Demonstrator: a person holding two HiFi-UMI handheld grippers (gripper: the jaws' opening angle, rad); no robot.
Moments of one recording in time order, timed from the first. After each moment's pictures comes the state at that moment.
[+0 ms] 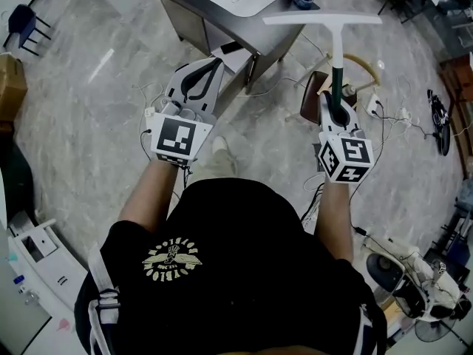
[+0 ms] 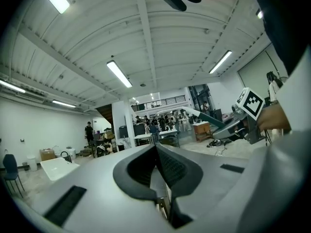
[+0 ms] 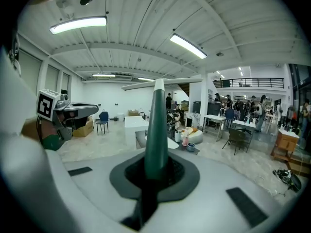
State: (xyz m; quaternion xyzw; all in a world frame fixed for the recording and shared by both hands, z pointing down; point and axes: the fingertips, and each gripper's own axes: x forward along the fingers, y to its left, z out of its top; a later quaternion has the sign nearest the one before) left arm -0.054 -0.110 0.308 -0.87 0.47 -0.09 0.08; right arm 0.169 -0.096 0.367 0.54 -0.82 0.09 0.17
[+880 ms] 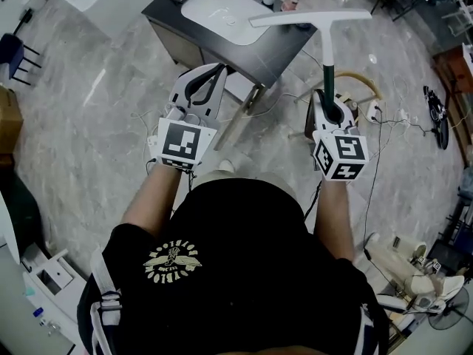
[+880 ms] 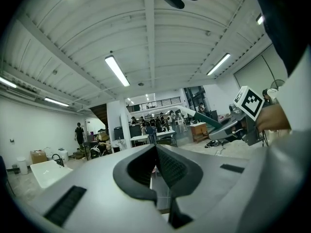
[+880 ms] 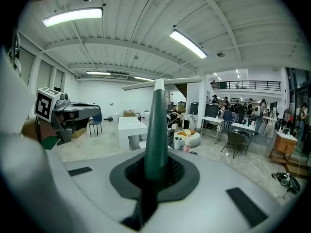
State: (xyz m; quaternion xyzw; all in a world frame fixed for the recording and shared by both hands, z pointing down) left arm -0.092 -0.250 0.307 -0.89 0.44 -0.08 0.08; right arm 0.108 -0.228 0.361 0.57 -0.80 0.09 0.17
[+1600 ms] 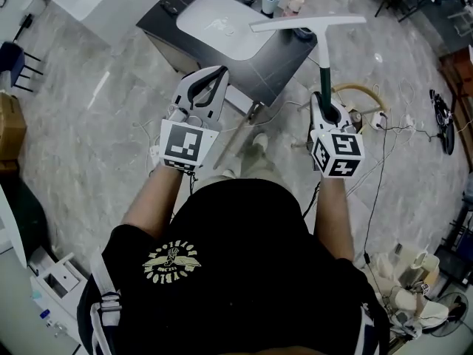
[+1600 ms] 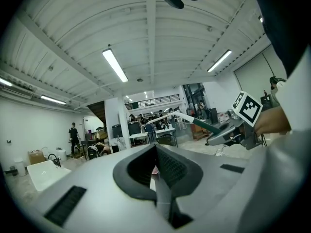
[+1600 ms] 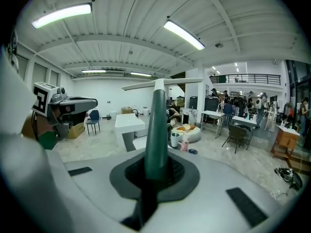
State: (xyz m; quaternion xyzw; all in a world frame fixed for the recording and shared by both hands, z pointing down) left arm -0.065 -0.323 0.313 -0.89 0.43 -0.10 0.08; right arm 0.133 -0.304 0.391 0.57 -0.80 0.11 0.17
